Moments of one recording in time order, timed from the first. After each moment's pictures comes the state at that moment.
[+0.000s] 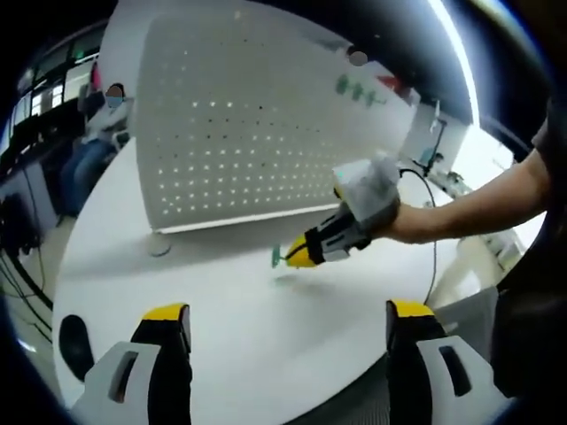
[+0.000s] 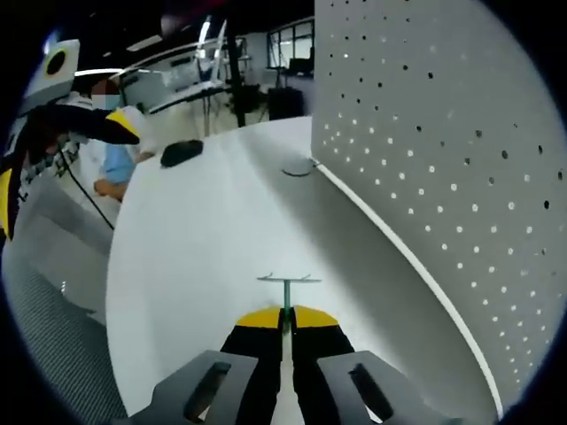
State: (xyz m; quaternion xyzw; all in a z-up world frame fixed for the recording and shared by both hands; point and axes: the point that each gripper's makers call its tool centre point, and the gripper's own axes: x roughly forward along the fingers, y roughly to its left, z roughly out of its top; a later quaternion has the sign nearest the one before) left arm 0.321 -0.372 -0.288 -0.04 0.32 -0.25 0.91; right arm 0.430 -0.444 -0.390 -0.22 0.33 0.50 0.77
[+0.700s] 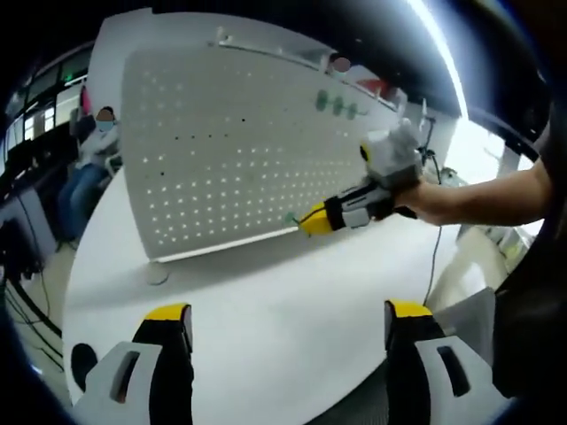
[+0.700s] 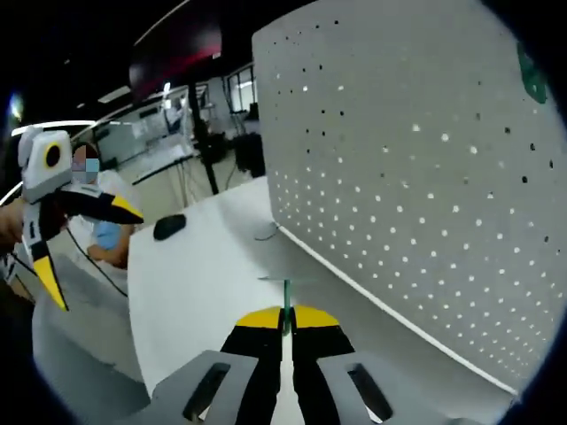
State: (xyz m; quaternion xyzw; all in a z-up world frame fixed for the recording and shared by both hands) left arm 0.329 -0.383 -0.261 -0.02 0.29 -0.27 0.92; right arm 0.450 -0.478 -0.289 -0.10 0.28 0.45 0.84
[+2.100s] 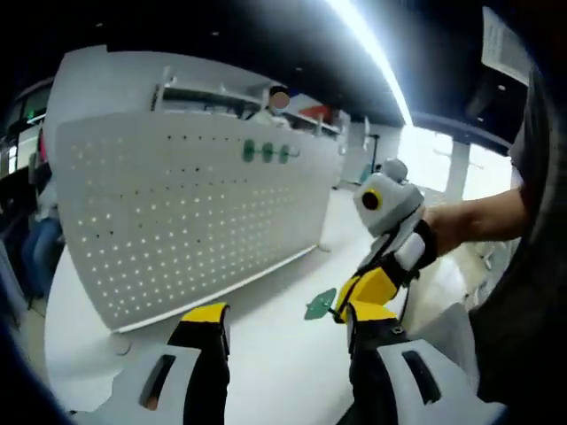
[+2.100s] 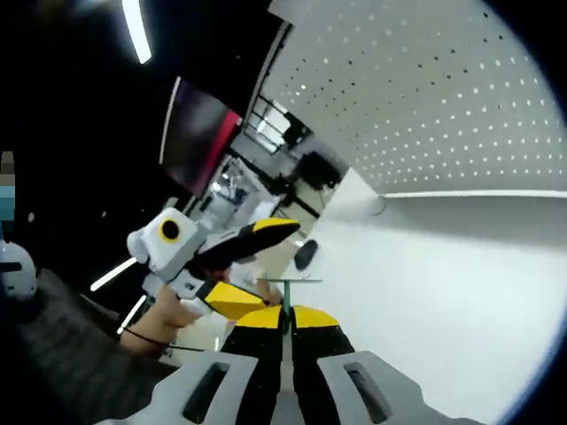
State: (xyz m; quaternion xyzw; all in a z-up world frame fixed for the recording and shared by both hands) left arm 0.333 -0.448 -0.204 0.00 0.18 -0.39 0.90; right arm 0.299 -0.467 -0.220 0.27 0.39 0.55 0.68
